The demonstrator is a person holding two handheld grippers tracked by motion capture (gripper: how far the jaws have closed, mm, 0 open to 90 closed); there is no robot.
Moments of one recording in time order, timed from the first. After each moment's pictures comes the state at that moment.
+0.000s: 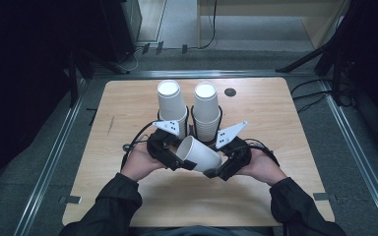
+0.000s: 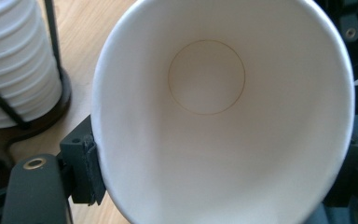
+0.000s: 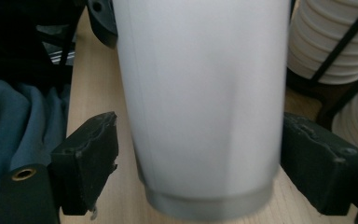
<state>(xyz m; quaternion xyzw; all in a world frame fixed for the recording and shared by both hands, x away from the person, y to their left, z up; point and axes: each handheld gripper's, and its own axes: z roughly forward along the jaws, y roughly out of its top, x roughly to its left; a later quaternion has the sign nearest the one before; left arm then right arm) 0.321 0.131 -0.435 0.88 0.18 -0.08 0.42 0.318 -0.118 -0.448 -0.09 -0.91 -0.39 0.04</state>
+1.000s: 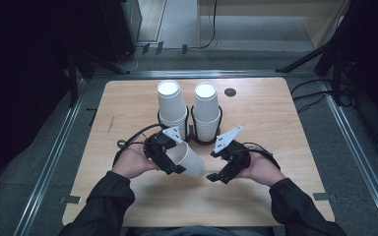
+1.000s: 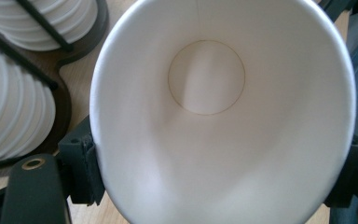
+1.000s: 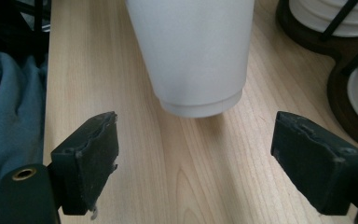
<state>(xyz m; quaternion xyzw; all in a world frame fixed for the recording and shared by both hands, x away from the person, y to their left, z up) 0.318 0.126 -0.442 0.95 0.17 -0.01 0.27 0.320 -0.115 -0.472 -0.10 -0.93 -0.34 0.04</state>
